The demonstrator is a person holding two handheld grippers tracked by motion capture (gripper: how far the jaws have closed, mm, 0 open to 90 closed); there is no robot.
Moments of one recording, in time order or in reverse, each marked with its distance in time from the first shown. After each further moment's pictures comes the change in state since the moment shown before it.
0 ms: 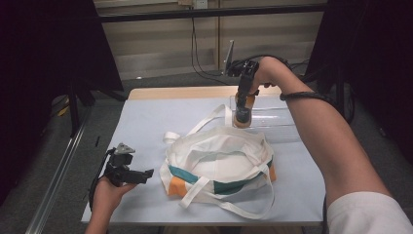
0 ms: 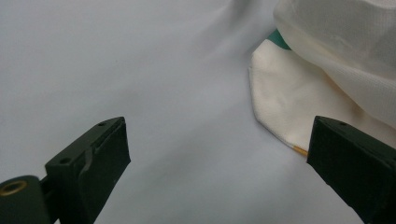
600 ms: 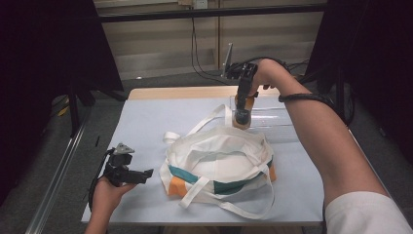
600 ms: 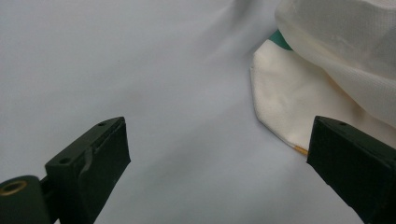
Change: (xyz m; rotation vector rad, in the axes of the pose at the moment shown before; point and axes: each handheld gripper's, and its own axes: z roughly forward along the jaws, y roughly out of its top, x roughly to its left) left arm 0.001 -0.001 -0.001 -0.008 0.009 -0.003; right arm 0.000 0.001 0.007 0.016 -0.005 -0.026
